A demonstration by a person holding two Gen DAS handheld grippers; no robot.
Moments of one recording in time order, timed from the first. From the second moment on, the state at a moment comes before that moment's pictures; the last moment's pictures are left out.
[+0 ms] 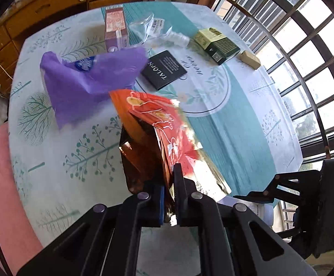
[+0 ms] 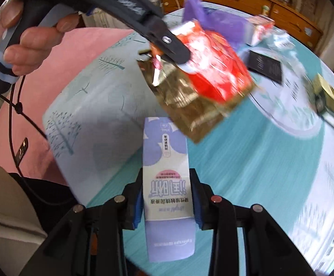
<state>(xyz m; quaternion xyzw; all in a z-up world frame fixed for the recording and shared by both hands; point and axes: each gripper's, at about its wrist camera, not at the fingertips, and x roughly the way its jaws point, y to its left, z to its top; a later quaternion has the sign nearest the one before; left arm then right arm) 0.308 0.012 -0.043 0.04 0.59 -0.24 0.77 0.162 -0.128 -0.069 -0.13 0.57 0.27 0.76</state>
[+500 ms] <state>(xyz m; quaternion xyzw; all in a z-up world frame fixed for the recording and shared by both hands) 0.169 -0.003 0.021 0.04 0.55 -0.18 0.82 0.093 -0.217 -0.036 -0.06 0.56 0.24 0.79</state>
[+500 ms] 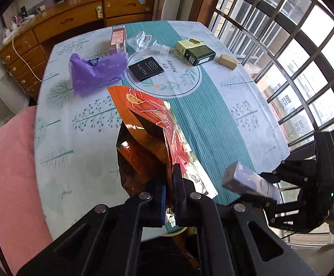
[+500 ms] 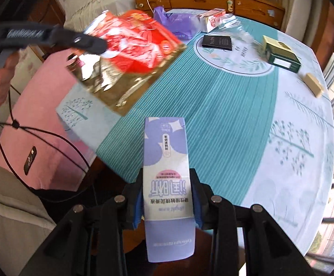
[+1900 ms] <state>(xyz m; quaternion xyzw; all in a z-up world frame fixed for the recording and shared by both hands) -0.029 0.003 -0.223 0.03 0.66 -0.11 0.75 -0.029 -0.167 -0.257 0.03 0.67 0.19 0.71</state>
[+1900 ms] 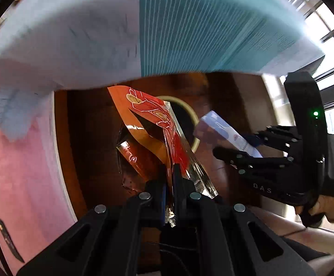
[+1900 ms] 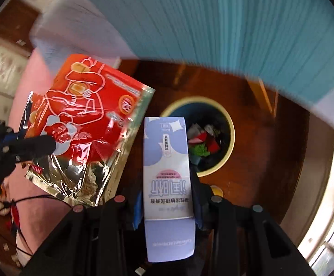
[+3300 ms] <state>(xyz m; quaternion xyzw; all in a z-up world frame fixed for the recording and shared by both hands) -0.002 0.034 -0.339 0.02 0.61 -0.01 0.79 -0.001 -0.180 -0.389 0.13 0.68 0.10 0.71</state>
